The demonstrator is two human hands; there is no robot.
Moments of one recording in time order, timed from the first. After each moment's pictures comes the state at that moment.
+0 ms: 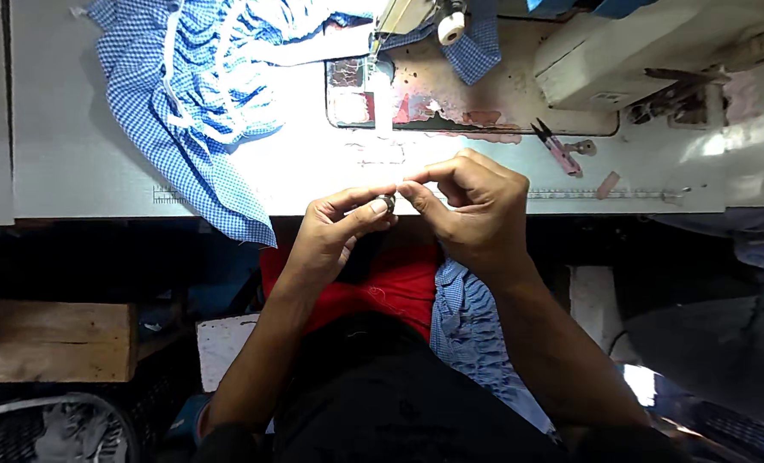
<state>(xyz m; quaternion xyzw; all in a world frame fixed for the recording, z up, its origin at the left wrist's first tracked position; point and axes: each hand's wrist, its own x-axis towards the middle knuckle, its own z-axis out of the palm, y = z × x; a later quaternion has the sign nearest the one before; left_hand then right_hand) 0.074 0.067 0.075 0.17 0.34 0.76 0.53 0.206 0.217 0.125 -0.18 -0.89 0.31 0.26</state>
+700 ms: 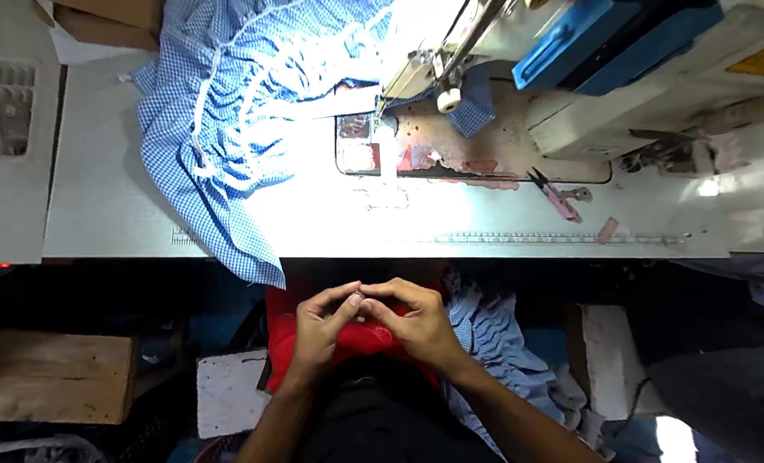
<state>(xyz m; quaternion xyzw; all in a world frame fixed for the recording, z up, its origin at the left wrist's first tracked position) 0.116 0.016 0.022 0.08 0.49 0.75 0.43 0.227 0.153 0.051 -0.23 -0.77 0.56 0.17</state>
